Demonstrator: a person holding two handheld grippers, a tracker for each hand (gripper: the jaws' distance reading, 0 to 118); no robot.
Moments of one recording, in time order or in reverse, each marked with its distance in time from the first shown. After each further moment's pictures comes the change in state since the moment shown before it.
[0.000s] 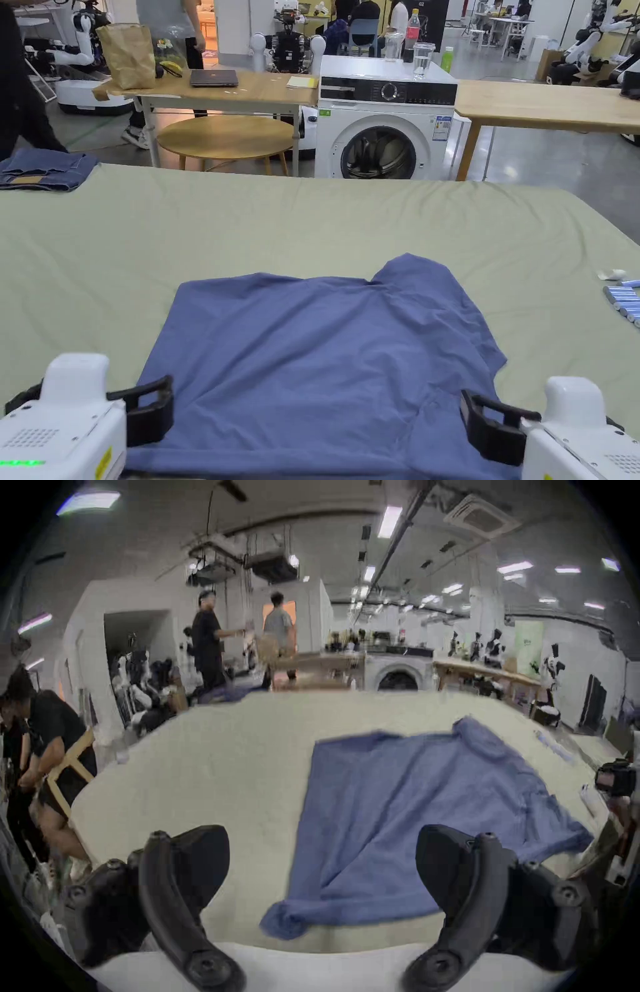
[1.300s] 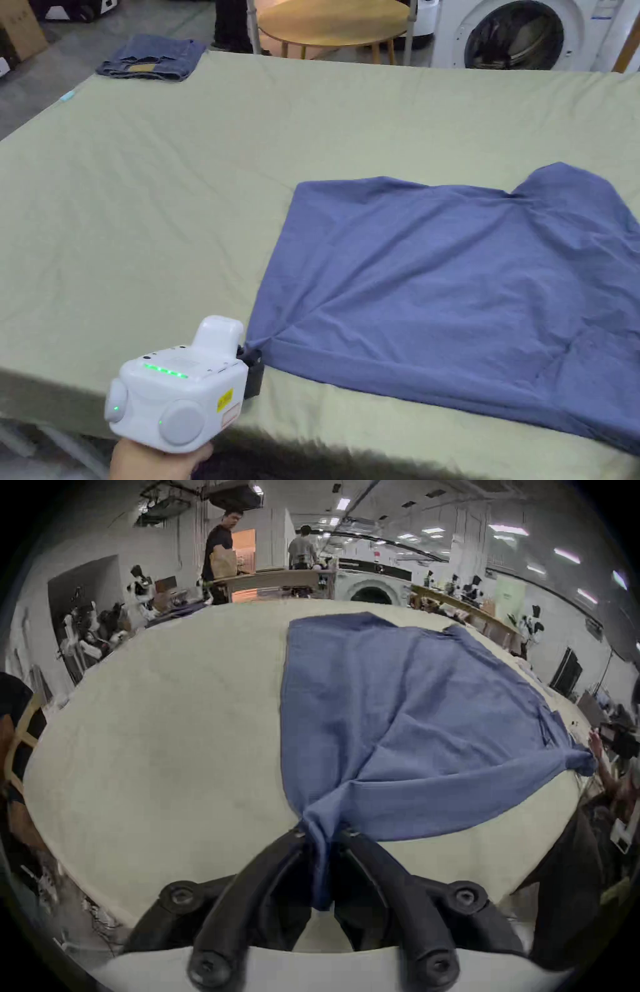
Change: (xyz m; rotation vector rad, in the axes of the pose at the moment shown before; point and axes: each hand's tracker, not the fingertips) left arm -0.074 -0.101 -0.081 -0.413 -0.167 -0.015; right arm 0.006 -0.053 0.010 -0.169 -0.194 0.073
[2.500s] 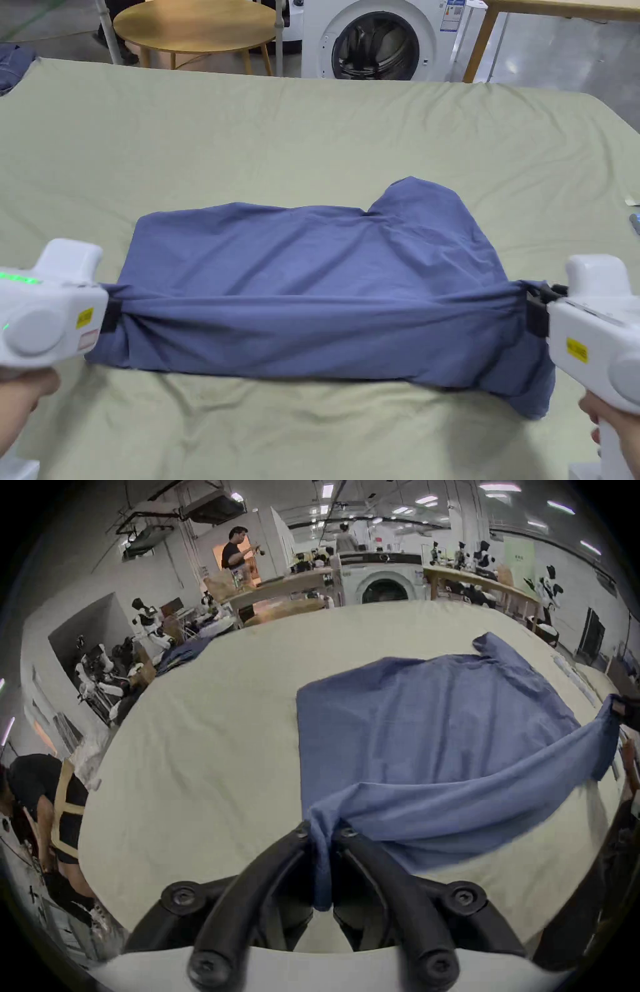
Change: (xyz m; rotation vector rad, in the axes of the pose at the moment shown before) left arm 0.044 0.184 -0.046 -0.100 0.183 -0.123; right arm 0.023 0.137 -0.155 -0.113 0.009 0.070
